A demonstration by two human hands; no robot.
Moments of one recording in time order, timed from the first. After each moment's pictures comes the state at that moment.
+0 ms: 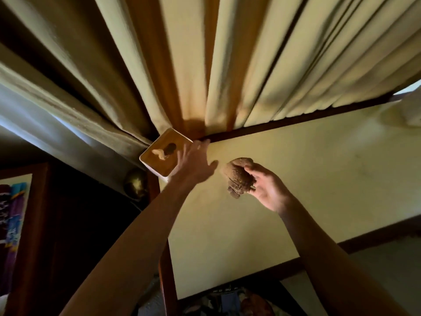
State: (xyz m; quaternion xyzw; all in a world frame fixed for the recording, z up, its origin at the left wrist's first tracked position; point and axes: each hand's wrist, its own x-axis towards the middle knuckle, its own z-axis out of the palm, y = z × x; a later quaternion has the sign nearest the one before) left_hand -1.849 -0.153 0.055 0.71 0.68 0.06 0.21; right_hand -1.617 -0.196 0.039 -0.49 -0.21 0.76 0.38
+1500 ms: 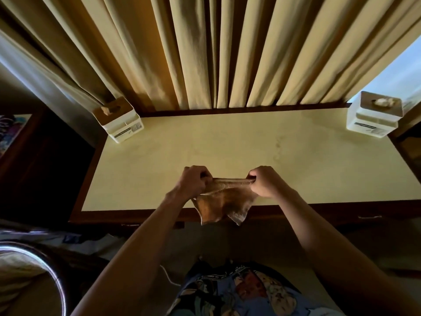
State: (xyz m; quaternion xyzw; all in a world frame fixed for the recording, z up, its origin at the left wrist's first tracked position) left_hand -1.462 -0.336 0.061 0.58 0.73 0.18 0.31; right_hand -1.217 -0.260 0.057 -0.54 -0.78 0.31 -0.04
